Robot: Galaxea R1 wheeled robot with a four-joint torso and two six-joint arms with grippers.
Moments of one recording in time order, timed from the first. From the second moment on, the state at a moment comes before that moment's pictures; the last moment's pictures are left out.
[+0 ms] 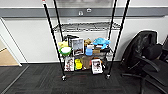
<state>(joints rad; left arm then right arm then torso) 0.97 2.71 -2.36 -0.19 0.13 -0.06 -1.05 2.92 -2.43 -0.09 -0.06 0.16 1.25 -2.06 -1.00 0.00</state>
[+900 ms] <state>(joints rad) 0.96 2.73 -2.38 -0.19 0.12 -0.06 -1.05 2.93 -2.49 -0.07 -0.08 0.17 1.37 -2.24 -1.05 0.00</state>
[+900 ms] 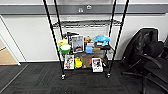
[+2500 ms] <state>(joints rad) 0.90 2.93 -2.68 -0.12 0.09 -0.05 -0.98 2.97 -2.52 -0.03 -0.08 0.19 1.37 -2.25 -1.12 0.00</state>
